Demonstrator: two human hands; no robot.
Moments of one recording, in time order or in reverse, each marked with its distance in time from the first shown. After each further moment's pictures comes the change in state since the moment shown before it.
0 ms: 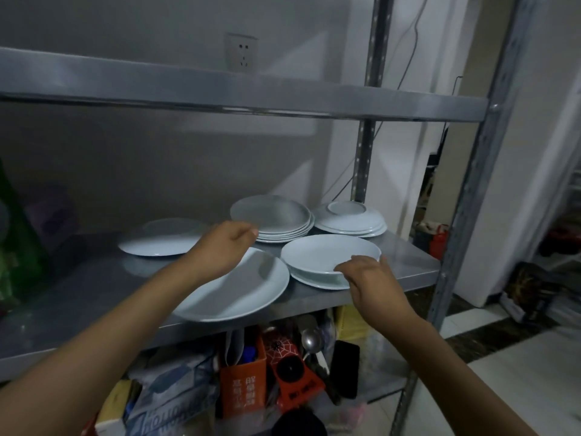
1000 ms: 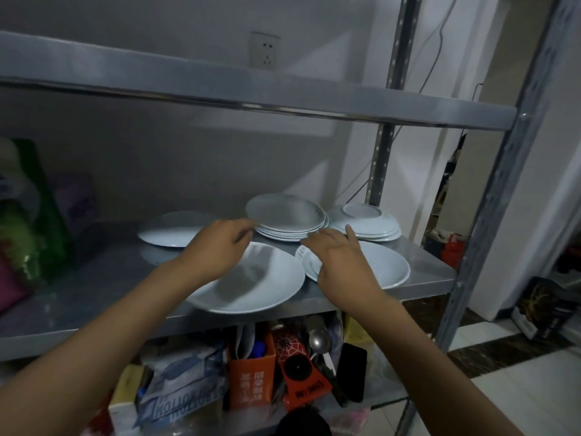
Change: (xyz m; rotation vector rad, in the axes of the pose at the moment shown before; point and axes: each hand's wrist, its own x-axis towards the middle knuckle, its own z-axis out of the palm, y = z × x) left_hand -0.016 -0.007 -0.007 0.254 0.118 0.113; right_hand 0.026 -0.064 -0.023 0.076 0.089 -0.195
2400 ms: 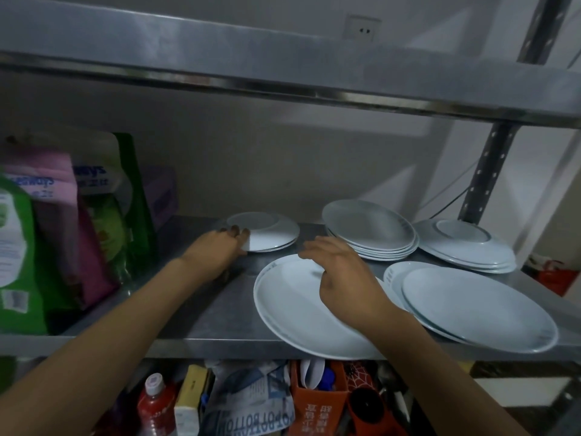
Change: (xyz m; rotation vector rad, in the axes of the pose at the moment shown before) left_hand 0.014 -0.187 -0.023 0.762 -0.267 -0.043; right_hand 0.087 -0.093 0.079 0.309 0.026 -0.222
